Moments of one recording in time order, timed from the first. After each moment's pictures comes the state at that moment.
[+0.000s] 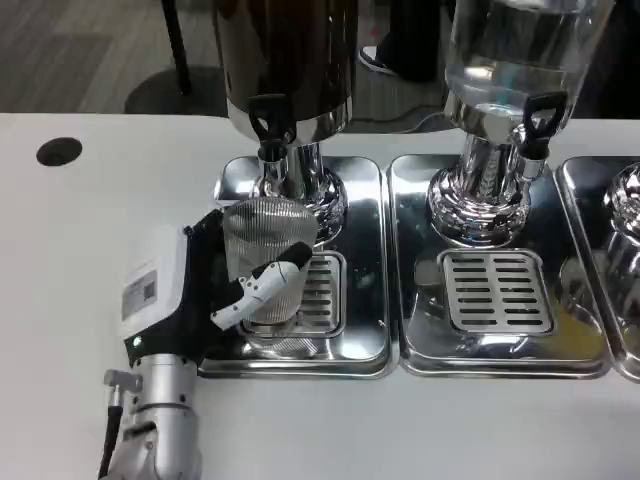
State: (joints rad) left arm -0.31 0.22 -0.25 0.79 0.60 -0.37 0.68; right arm 0.73 -0.21 -0.25 -0.18 -0.55 -0.68 -0.42
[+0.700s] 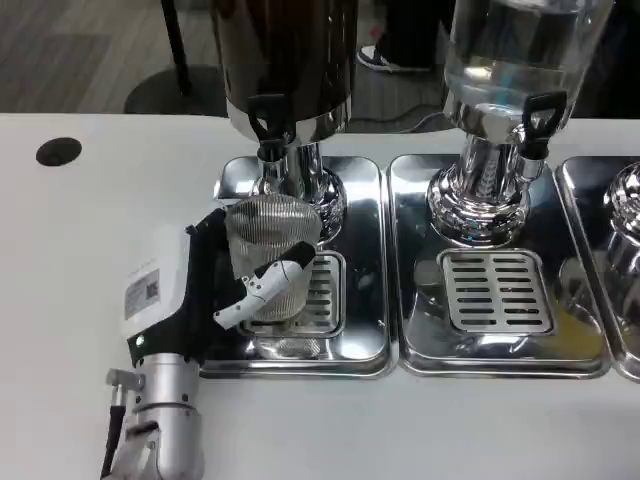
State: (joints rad) left arm -0.31 0.22 -0.25 0.78 0.60 -0.37 0.68; right arm 0.73 -0.20 -0.25 -0.16 -0.54 -0.71 -0.42
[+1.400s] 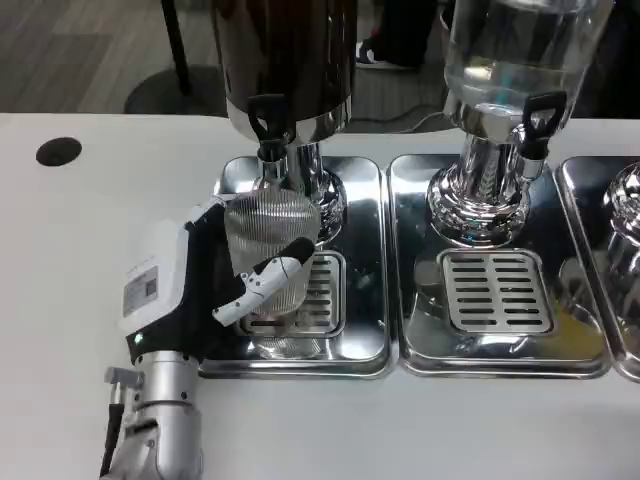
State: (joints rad) left arm -0.31 0.22 -0.25 0.76 0.59 -0.36 0.68; right arm 0.73 -0.20 -0.26 -0.14 -0.52 -0.74 -0.42
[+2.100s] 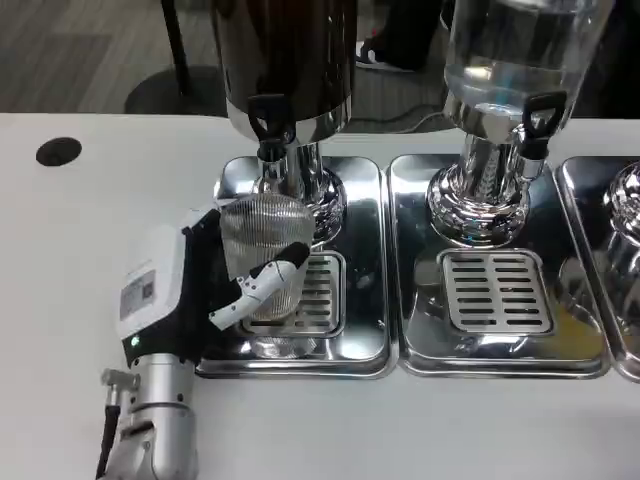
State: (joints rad) left arm -0.31 0.23 -0.24 0.78 0.59 -0.35 0.66; right arm 0.73 -0.20 -0.27 -0.13 -0.52 -0.75 -0.42
